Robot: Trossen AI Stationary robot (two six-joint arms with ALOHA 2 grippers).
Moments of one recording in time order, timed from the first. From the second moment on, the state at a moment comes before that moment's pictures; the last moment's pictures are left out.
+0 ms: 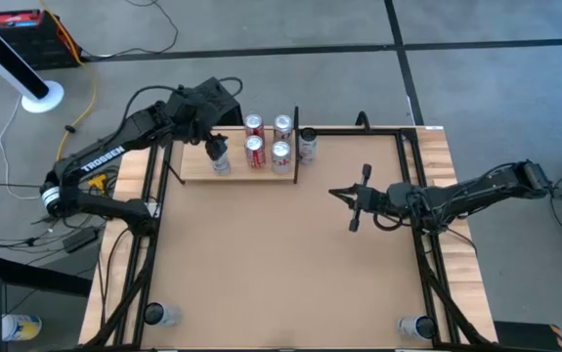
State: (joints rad) left arm 0.64 1.23 1.29 -0.74 -0.14 0.07; right arm 0.13 0.90 0.41 0.37 0.45 -0.24
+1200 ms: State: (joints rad) left arm 0.68 1.29 1.34 -0.97 -0.07 -0.33; right arm 0.13 0.90 0.41 0.36 0.44 -0.23
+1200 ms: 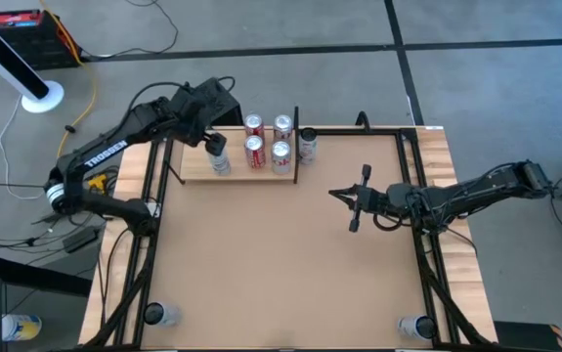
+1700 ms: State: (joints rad) left arm 0.68 1.43 1.34 -1.00 -0.06 -0.27; right arm 0.13 0.91 0.41 0.34 0.44 -0.22
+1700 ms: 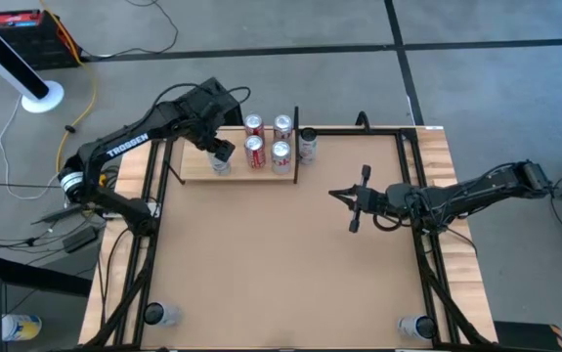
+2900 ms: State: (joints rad) left arm 0.70 1.43 1.34 -0.91 -0.07 0.07; right arm 0.13 0.91 0.41 0.34 0.44 -0.22
